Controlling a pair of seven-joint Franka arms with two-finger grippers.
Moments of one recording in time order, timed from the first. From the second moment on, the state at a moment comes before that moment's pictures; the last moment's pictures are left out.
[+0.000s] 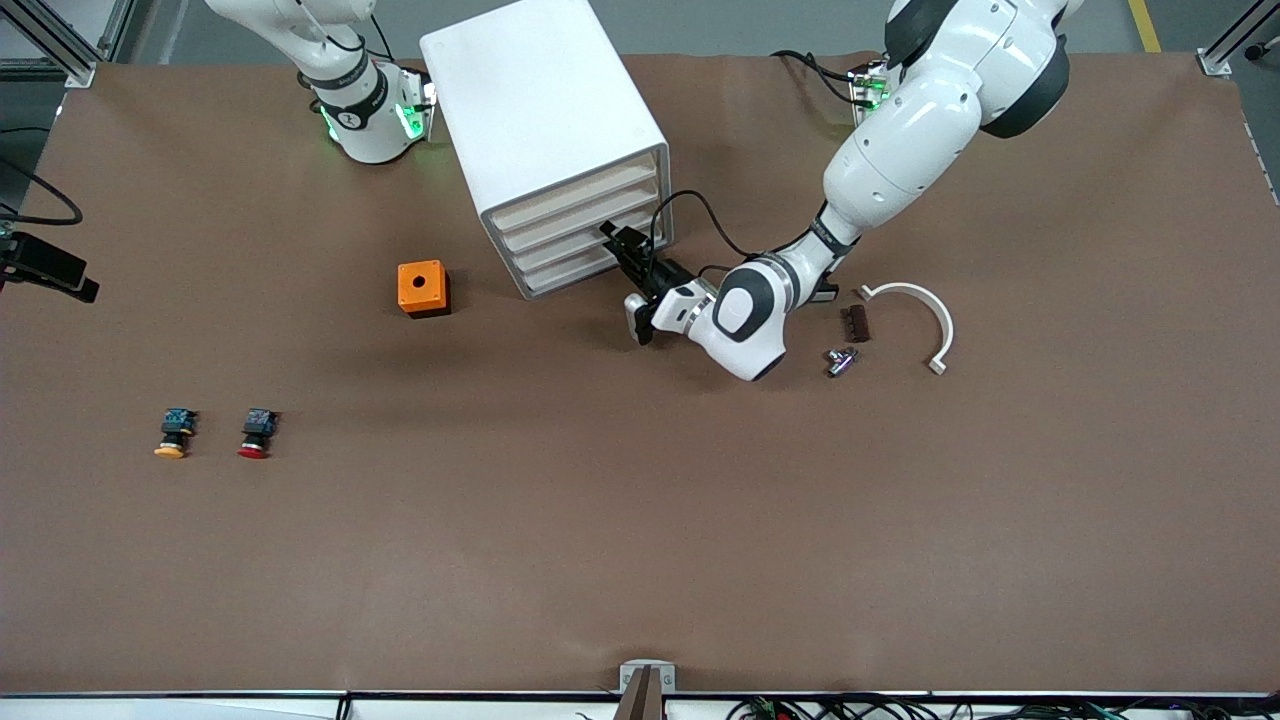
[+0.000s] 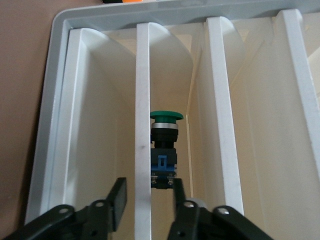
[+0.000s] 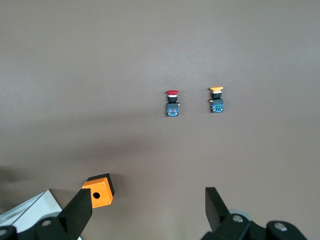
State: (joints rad) left arm -0.38 0.95 -0.39 -1.68 -1.21 1.80 0.98; right arm -0.04 0.14 -0.05 -1.34 -0.02 1.44 -0.01
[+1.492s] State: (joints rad) left arm -0.34 1.02 -0.23 -1.50 -1.23 1.67 0.86; right arm 0.29 0.17 -0.03 -1.42 0.01 1.39 0.63
